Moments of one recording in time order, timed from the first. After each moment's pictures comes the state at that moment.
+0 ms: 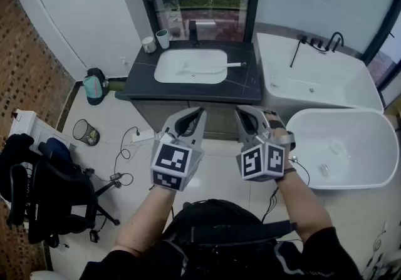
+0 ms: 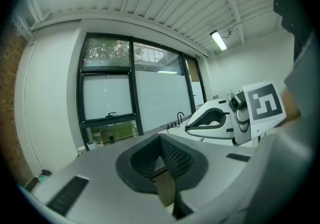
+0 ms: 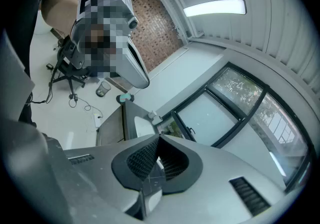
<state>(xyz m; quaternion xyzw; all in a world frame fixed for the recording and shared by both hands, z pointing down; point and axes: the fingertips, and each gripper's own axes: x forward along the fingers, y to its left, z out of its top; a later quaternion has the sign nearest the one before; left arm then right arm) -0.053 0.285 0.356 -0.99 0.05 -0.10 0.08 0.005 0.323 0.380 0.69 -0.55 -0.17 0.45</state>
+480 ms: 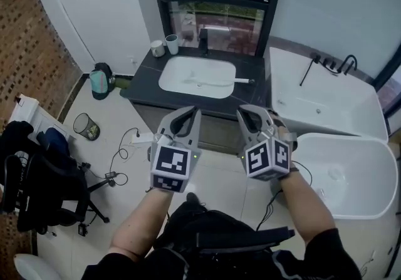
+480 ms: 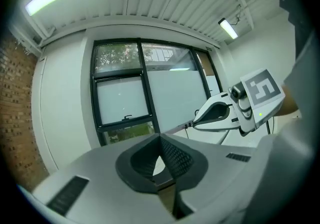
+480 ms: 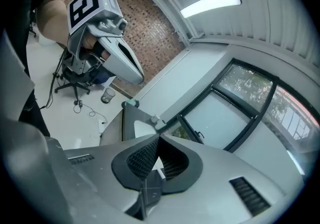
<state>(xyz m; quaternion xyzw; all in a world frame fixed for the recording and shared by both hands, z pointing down) 0.011 0.222 0.338 -0.98 0.13 -0.09 0.11 0.086 0.267 0.372 0.66 -0.59 -0.16 0.42</state>
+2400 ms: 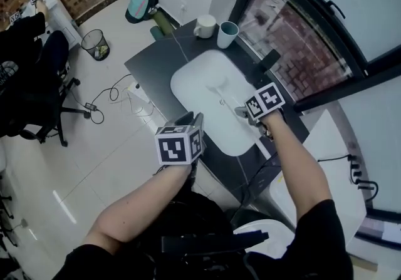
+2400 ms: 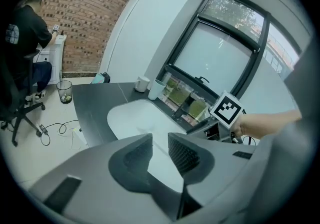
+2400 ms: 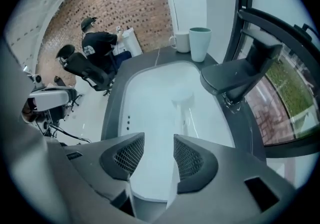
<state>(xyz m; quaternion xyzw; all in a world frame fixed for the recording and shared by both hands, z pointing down) 0.298 -0.280 0.584 -0.80 0.42 -0.16 -0.39 0.467 -0.312 0.672 0.37 -0.71 0.37 0.47</state>
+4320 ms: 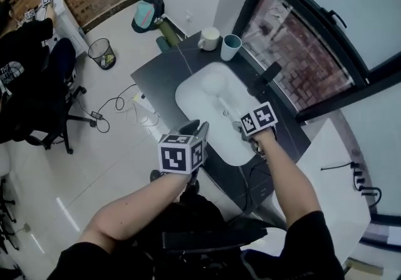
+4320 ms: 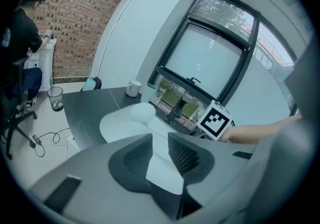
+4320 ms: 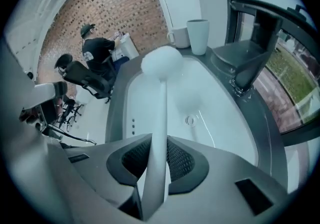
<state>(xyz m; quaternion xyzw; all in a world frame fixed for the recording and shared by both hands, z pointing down) 0.290 -0.289 0.563 -0.83 0.39 -0.15 -0.36 0.431 -0.306 0.691 0.38 -0.71 0.40 0.43</state>
